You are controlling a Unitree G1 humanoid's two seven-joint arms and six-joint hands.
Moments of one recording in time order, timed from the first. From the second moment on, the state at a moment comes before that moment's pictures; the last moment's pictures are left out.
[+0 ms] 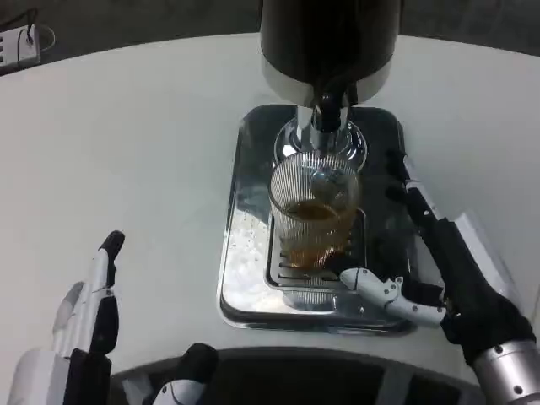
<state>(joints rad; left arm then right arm) 0.47 0.11 0.01 -0.51 0.57 -0.36 0.26 -0.22 -0.21 0.06 -0.16 -0.37 -0.13 -0.02</state>
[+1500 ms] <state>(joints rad) 0.54 0.08 0.07 -0.60 0.56 -0.33 0.22 -0.45 -0.12 0.14 0.13 -0.37 -0.16 -0.10</state>
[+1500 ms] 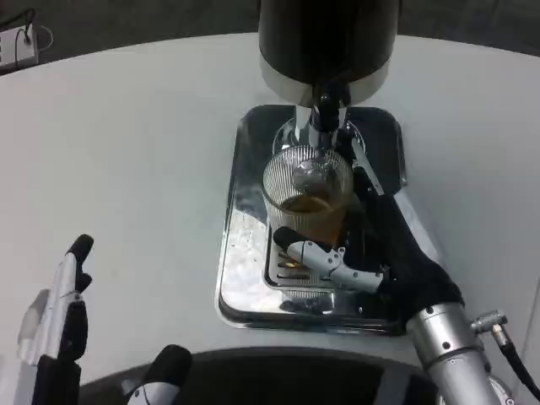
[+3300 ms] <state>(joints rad) 0.51 0.06 0.11 -0.63 0.55 -0.28 0.17 -0.40 -0.01 0.14 0.08 -0.36 -0.15 -0.22</state>
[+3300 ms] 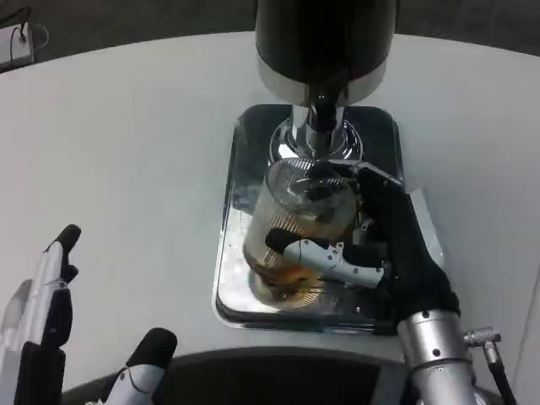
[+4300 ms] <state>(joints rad) 0.46 0.07 0.09 -0.59 0.60 -0.28 0.17 -0.29 -0.05 0.18 -0.08 -0.39 -0.13 -0.14</state>
